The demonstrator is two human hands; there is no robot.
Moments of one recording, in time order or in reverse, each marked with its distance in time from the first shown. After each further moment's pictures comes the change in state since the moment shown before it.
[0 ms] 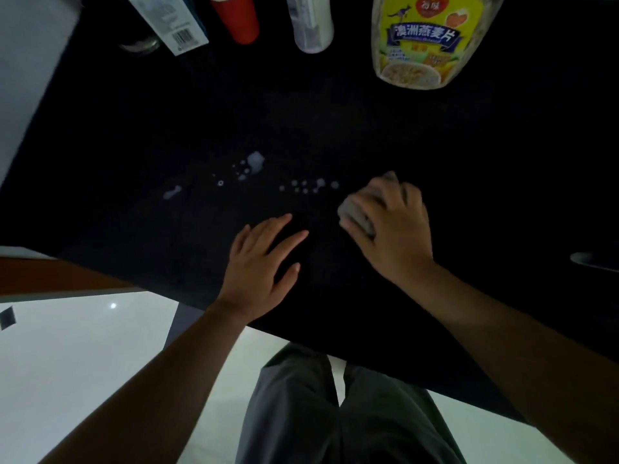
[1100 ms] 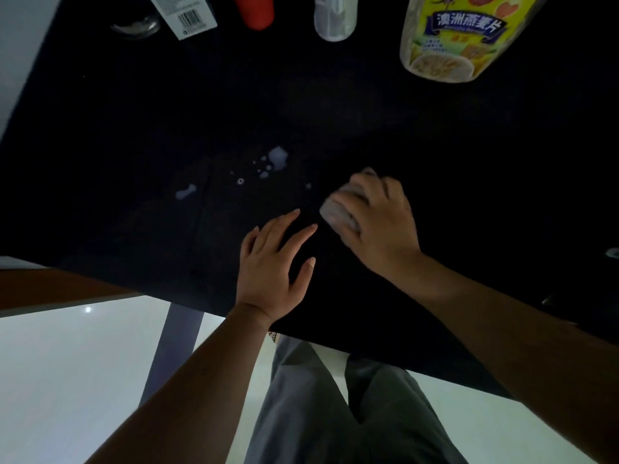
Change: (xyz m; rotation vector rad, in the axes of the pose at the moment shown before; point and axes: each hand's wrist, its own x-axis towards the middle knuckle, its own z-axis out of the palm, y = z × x) left_hand -0.003 -0.027 0.005 -0.121 0.050 -0.087; right_hand 0.023 -0.054 0.029 -0.028 -0.001 -0.089
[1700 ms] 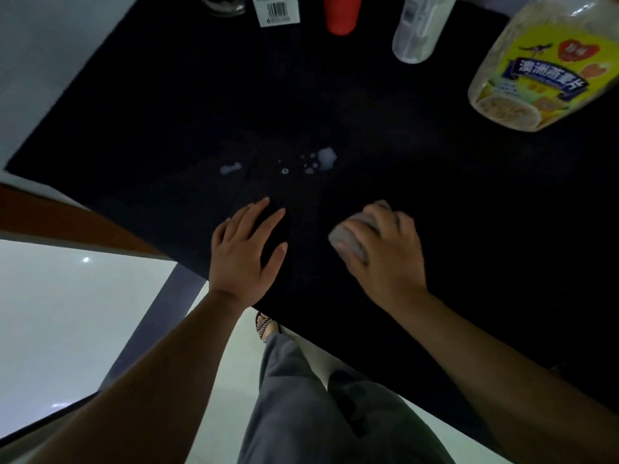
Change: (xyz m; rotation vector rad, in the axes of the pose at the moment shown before) left_hand -0.024 -0.047 -0.014 0.069 0.127 -0.297; right_hand -0.012 -0.027 0.009 0.036 -0.079 -0.086
